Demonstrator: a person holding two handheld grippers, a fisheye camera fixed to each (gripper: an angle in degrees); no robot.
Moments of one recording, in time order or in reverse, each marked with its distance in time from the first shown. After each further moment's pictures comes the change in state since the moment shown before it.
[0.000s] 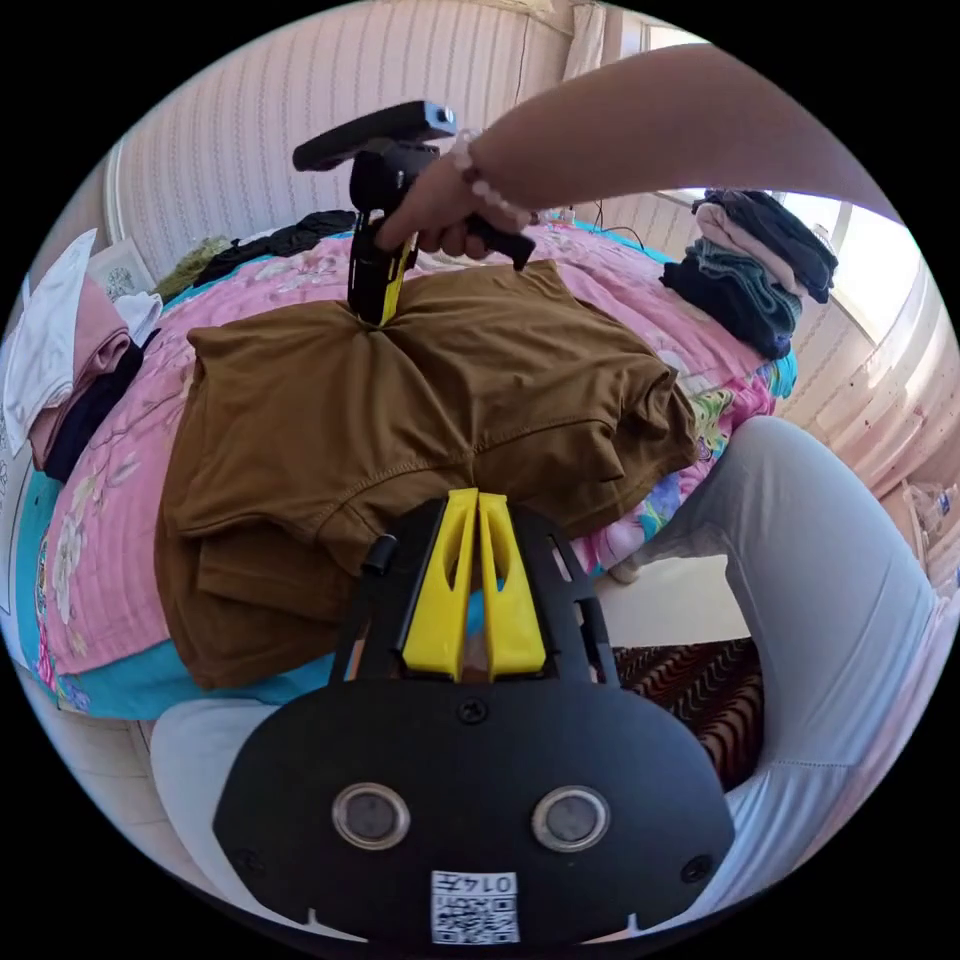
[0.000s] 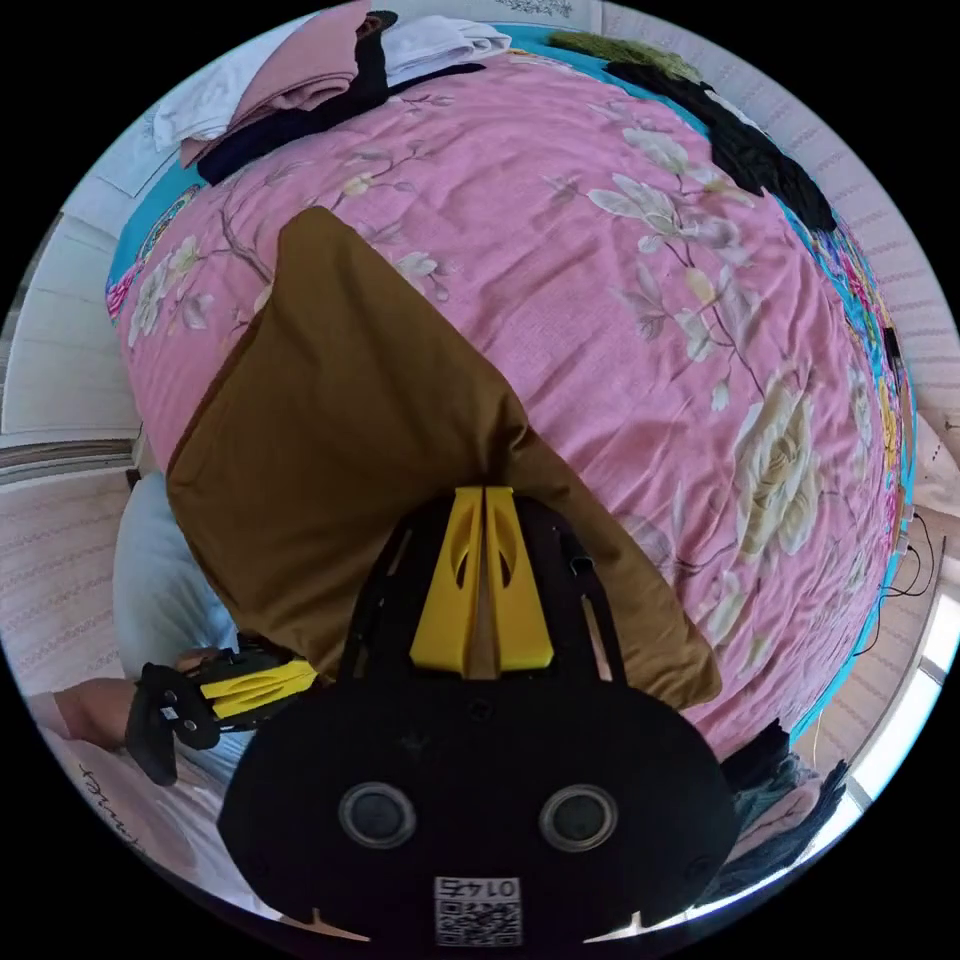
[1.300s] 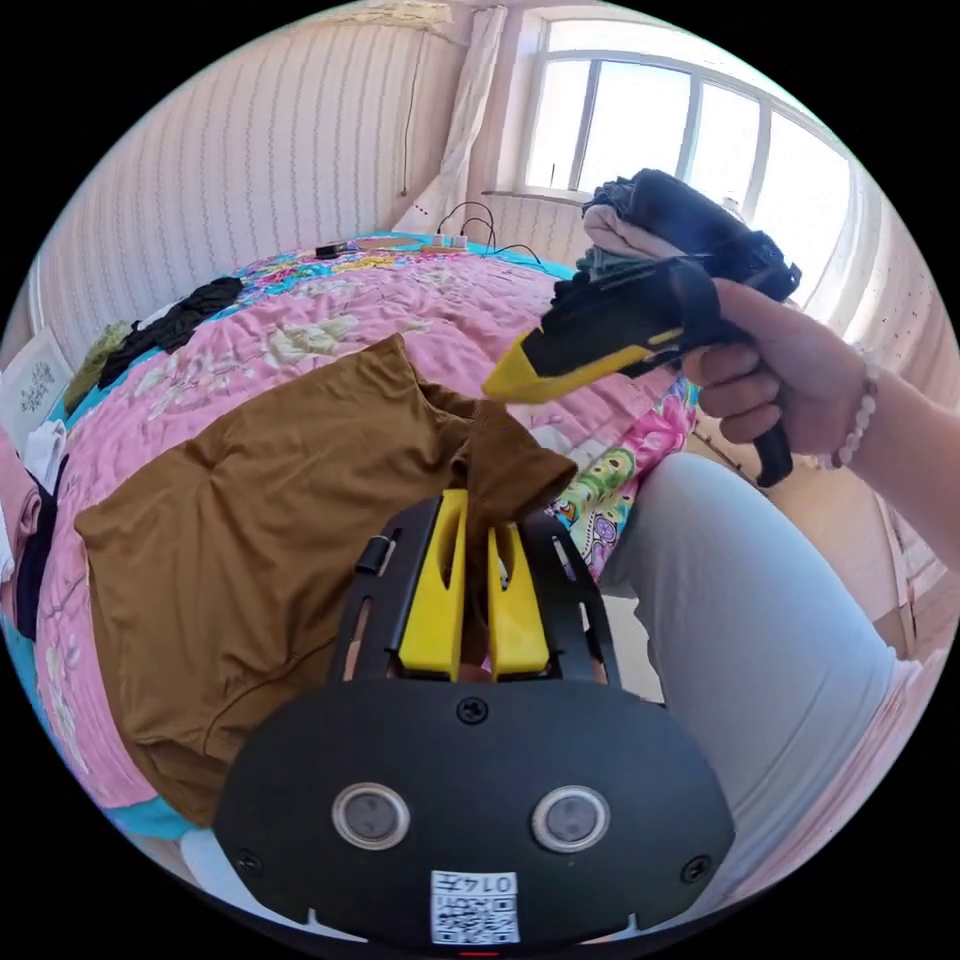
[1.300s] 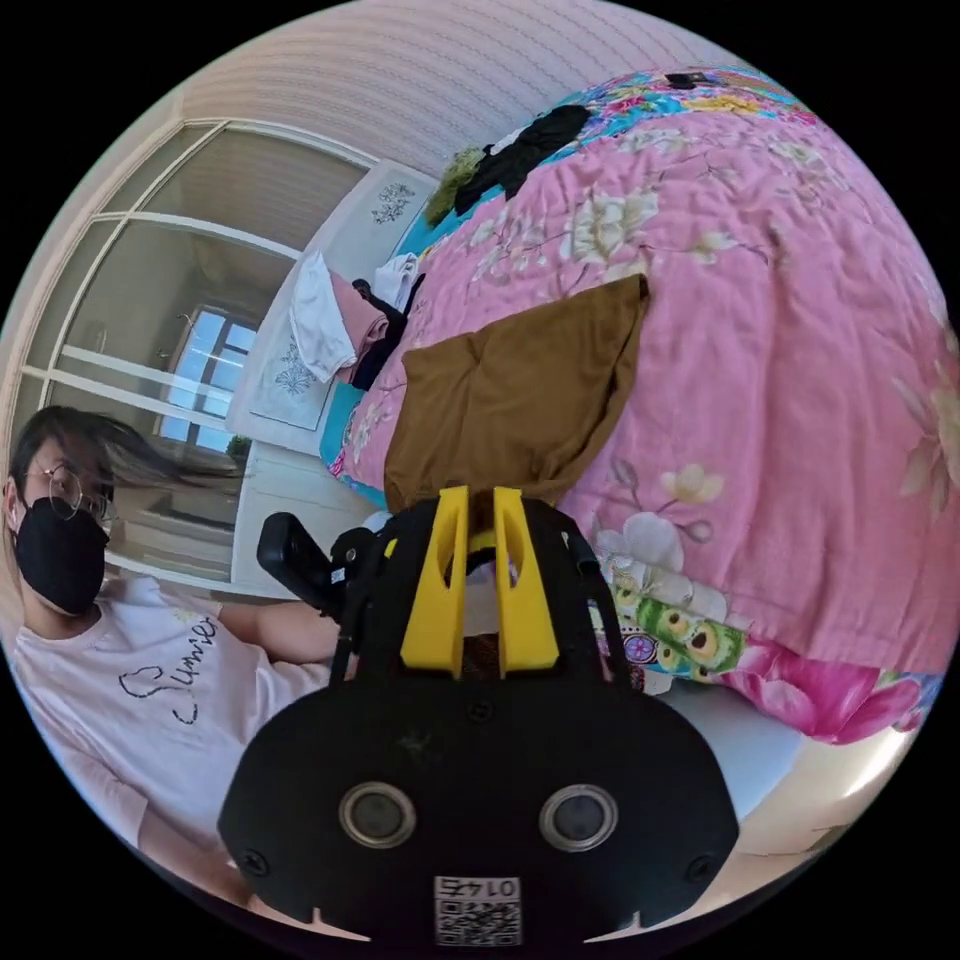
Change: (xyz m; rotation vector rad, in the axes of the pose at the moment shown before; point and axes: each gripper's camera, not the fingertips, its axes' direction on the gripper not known) left arm 0.076 -0.085 -0.002 0.062 0.173 0.191; right arm 0.278 0.370 -0.092 0.521 -0.732 0.444
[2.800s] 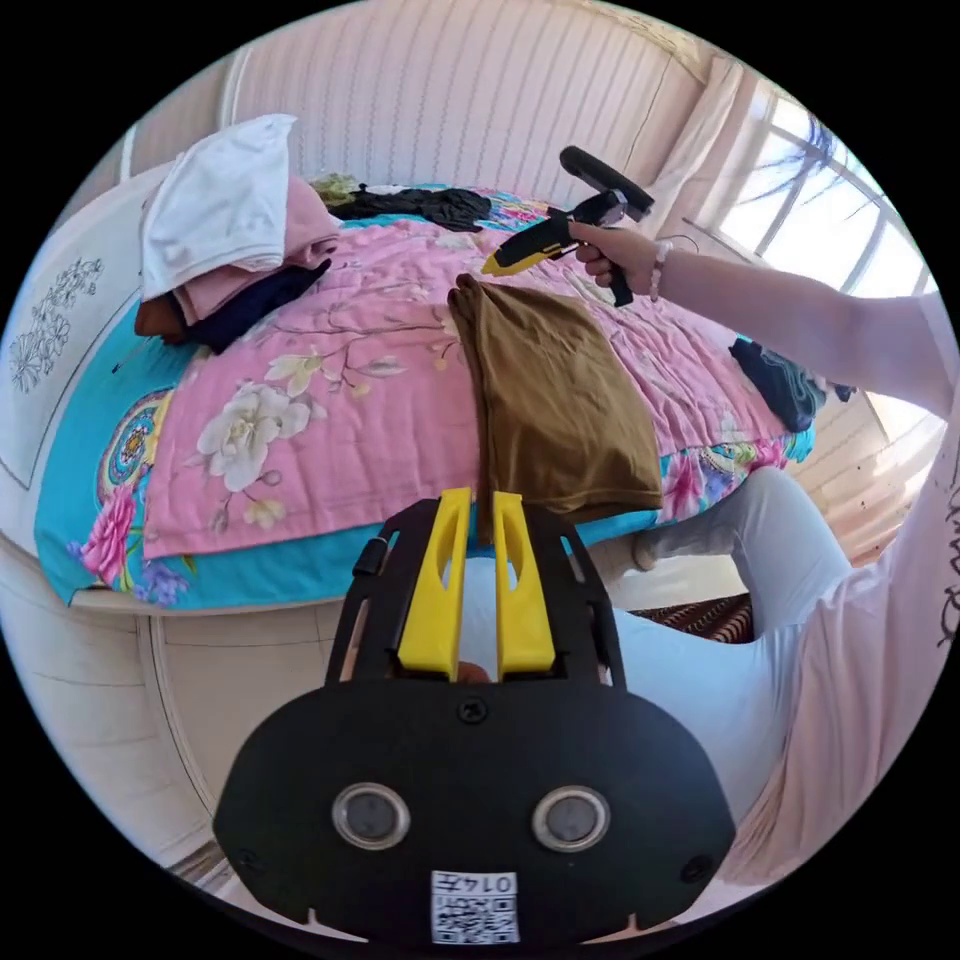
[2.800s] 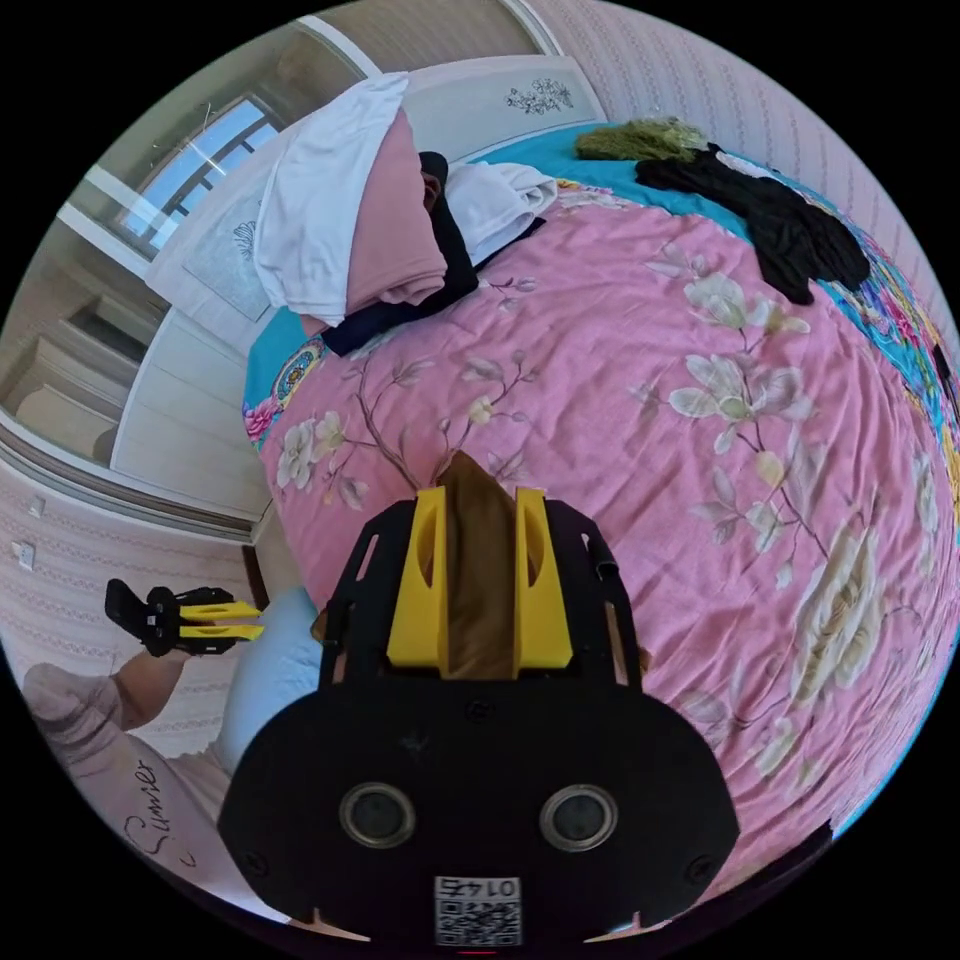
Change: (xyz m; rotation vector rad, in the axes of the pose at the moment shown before) left arm -0.348 0.039 -0.172 -0.099 -0.194 -0.421; right arm -0.218 -0.215 0.438 -0.271 0.302 -0.484
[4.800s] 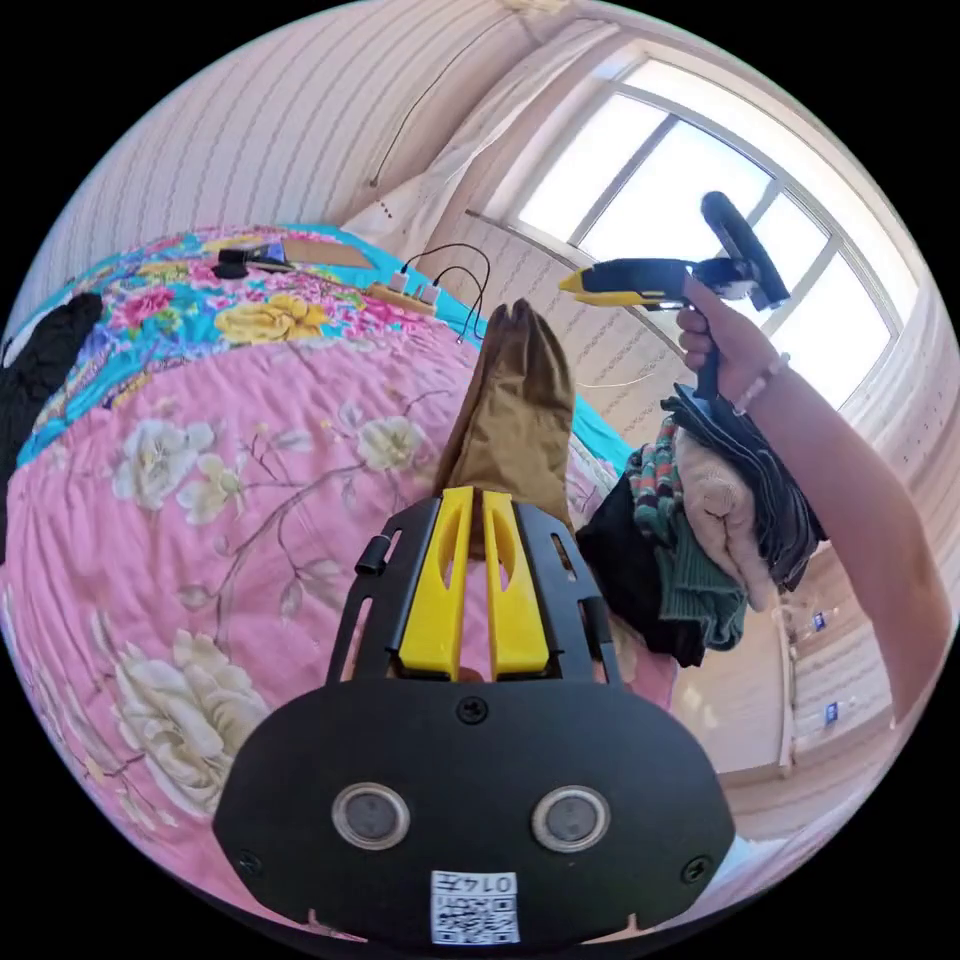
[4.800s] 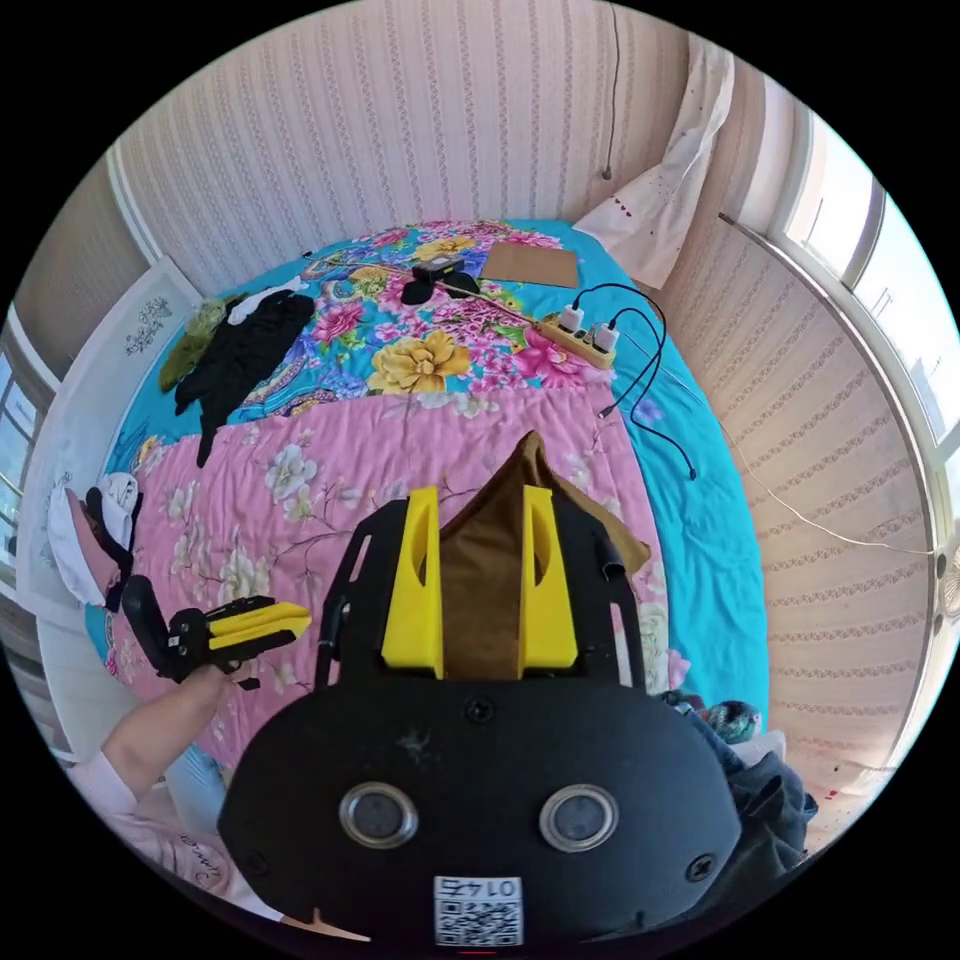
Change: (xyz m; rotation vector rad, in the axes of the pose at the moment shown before) left arm 0.502 -0.518 0.376 0.044 0.555 0.315; right arm 0.495 0.129 -0.459 0.281 0.544 0.683
